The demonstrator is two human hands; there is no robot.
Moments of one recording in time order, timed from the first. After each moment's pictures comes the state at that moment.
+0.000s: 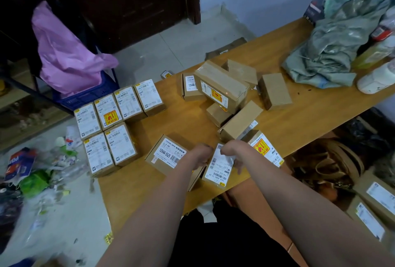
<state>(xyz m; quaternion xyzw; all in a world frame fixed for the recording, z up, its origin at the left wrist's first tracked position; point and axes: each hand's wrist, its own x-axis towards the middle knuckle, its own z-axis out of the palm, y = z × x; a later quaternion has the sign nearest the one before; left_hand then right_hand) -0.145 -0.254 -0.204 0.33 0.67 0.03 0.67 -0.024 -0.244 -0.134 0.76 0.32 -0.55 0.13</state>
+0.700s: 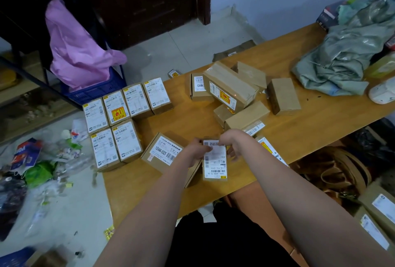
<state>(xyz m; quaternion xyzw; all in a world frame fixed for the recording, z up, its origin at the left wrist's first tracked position) -0.176 -0.244 -0.203 0.28 0.69 0.12 0.66 -0.047 -0.214 -0.117 0.71 0.34 -0.59 0.16</state>
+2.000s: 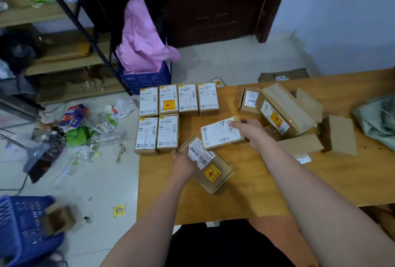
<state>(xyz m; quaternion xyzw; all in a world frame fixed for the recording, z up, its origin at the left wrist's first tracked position) -0.306 -0.322 -0.216 0.39 0.84 0.08 0.38 -0.130 -0.166 -0.132 0.66 0.39 -0.63 -0.14</state>
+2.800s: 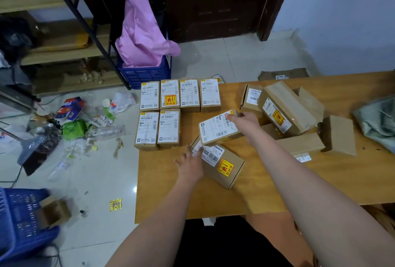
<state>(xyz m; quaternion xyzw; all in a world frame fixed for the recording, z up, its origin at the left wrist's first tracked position) -0.281 -0.324 -0.216 0.49 0.80 -0.10 0.33 -0.154 -0.166 -0.133 0.67 0.45 -0.58 -0.16</state>
